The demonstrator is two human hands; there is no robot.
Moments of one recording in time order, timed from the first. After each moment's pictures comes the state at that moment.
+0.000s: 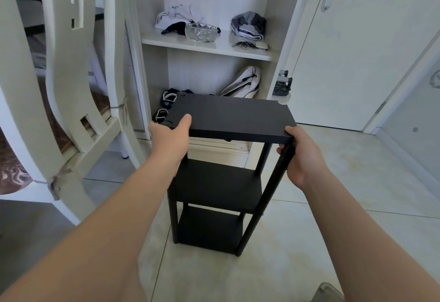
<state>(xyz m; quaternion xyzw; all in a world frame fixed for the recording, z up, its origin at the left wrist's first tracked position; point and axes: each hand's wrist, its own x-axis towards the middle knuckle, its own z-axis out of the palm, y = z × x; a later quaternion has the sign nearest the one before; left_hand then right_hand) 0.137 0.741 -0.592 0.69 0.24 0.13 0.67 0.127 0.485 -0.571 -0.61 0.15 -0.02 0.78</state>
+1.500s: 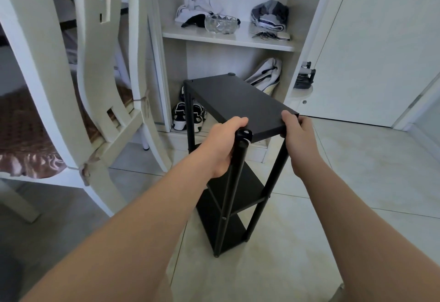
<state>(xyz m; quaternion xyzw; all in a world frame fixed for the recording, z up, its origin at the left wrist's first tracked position) 0.107 0.694 -0.572 0.60 0.11 -0.10 0.79 0.153 0.527 -0.594 -0.72 0.09 -0.08 0.68</state>
